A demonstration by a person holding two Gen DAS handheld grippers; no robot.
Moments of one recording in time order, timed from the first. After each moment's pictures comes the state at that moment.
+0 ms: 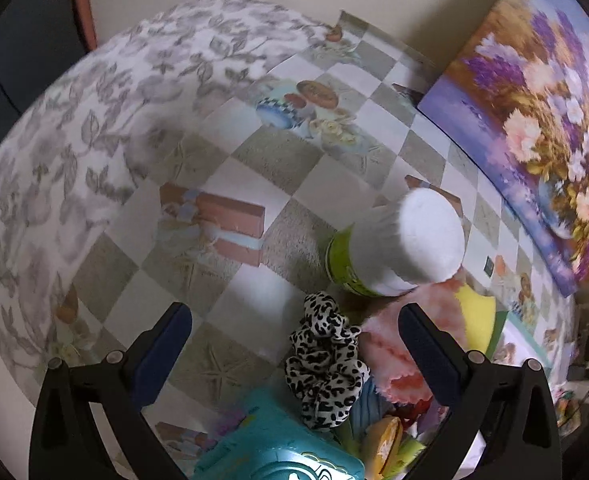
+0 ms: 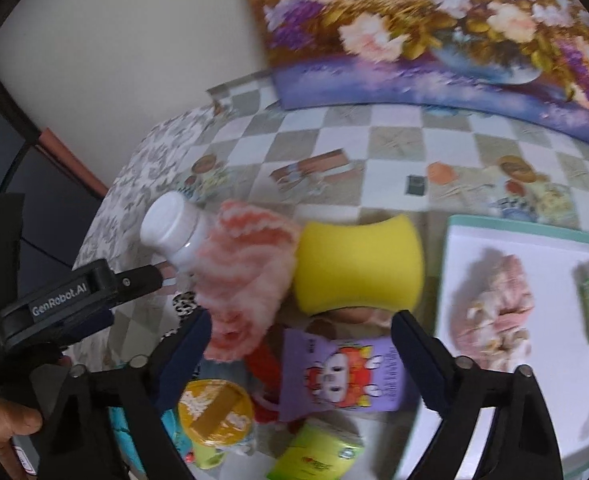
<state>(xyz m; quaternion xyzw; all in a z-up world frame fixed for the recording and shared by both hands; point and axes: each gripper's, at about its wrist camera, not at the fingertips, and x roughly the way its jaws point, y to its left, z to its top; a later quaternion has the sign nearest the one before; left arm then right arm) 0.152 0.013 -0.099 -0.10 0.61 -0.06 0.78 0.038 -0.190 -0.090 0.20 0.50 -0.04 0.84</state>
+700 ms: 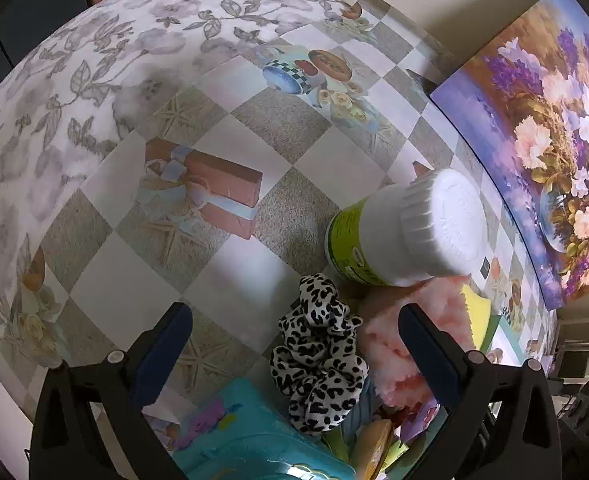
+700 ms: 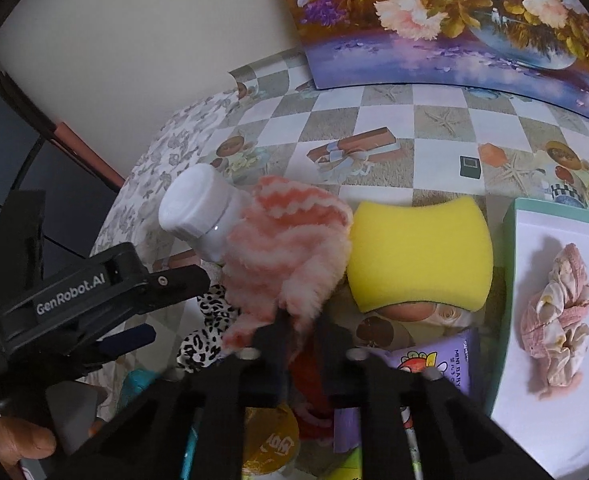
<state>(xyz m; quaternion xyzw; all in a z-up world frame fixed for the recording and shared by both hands) 0.151 0.015 -0.126 -0.15 0.63 -0.06 0.76 0.050 -0.169 -0.108 0.23 0.49 0.00 0.84</state>
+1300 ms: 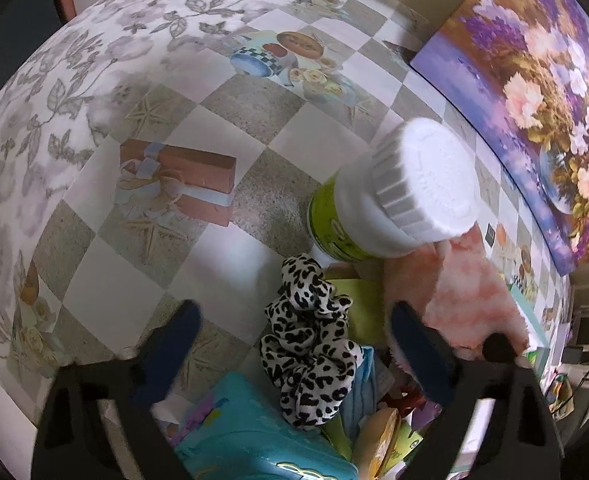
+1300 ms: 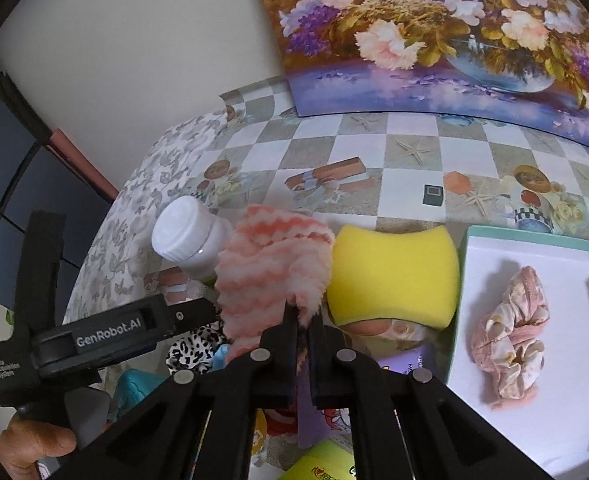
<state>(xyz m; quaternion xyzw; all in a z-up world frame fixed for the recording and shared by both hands) 0.147 -0.008 -0.131 -0.09 0.65 -0.09 0.75 0.038 -0.192 -0.087 0.21 0.48 -0.03 0.85</state>
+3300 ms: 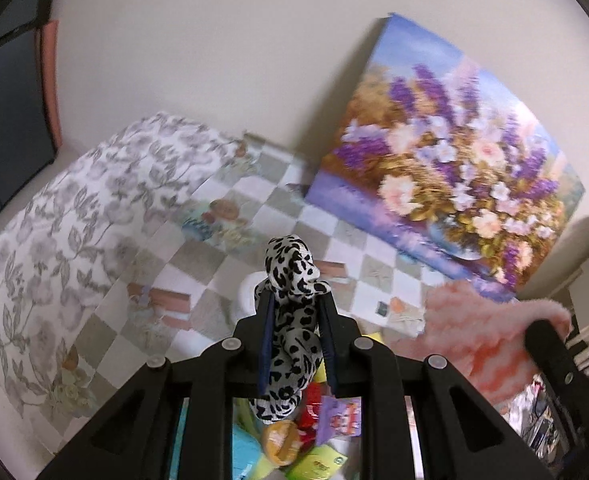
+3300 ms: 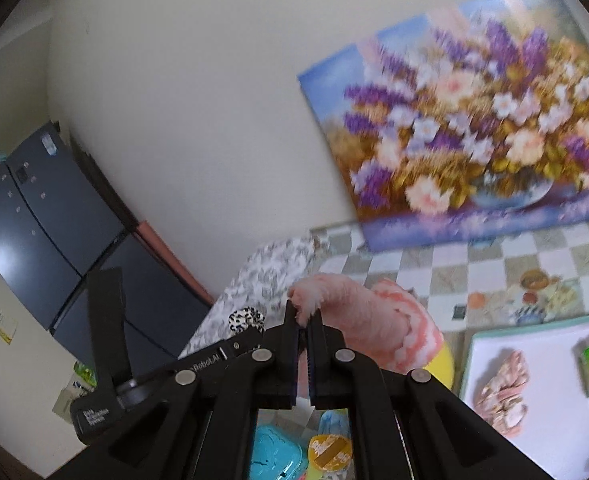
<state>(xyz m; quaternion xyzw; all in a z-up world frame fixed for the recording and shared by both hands) 0.101 -0.034 0.024 -0.08 0.45 -0.16 0.88 -0.038 -0.220 0.061 0.26 0.25 0.03 0.93</state>
